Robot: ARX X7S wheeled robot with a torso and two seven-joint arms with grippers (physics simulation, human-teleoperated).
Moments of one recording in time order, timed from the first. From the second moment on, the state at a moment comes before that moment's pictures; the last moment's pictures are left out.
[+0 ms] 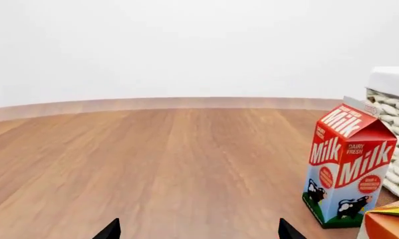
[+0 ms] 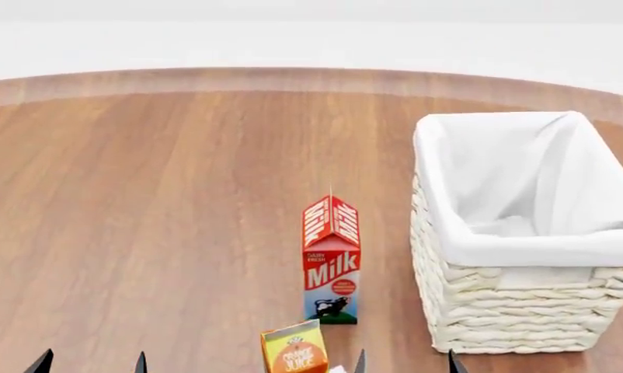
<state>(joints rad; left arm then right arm) -0.02 -0.18 0.21 -0.01 -0.18 0.03 -0.21 0.02 0.19 -0.22 -0.04 0.19 0.00 0.19</state>
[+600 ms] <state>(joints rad) -0.02 -0.19 0.23 -0.01 -0.19 0.03 -0.22 -0.14 0.27 -0.30 -0.24 0.14 -0.03 0.18</state>
